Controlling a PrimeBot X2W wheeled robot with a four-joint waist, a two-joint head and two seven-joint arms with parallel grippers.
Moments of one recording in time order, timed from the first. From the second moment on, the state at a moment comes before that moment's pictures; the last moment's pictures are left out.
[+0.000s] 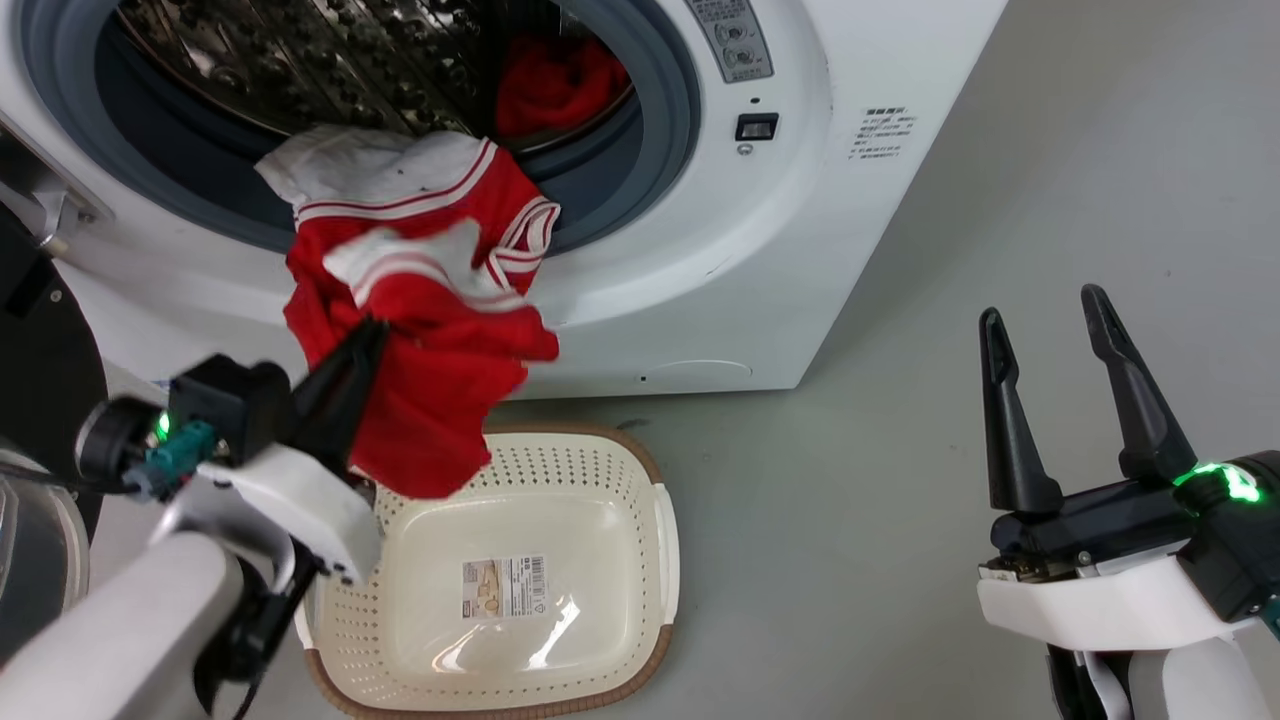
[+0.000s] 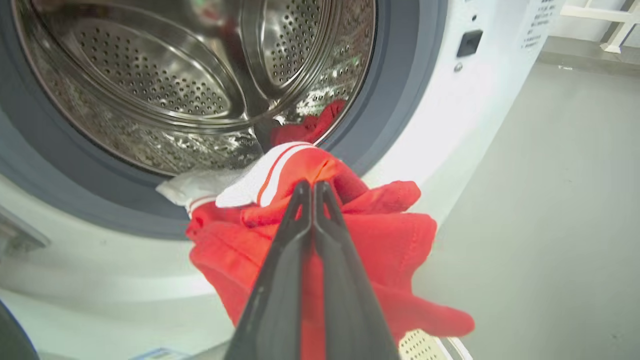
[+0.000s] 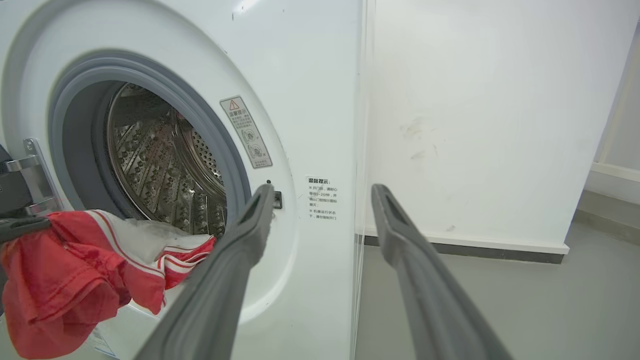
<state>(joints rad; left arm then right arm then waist) -0.53 0.79 -0.77 0.04 -0.78 0.19 -0.17 -0.10 -0.05 0.08 -0.20 0.07 0.13 -0.26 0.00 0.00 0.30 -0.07</state>
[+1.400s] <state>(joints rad) -0.76 0.53 -0.94 1.02 -0.83 -0.10 -0.10 -0.18 -0.05 0.09 -0.30 0.09 0.13 -0.26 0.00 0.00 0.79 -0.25</state>
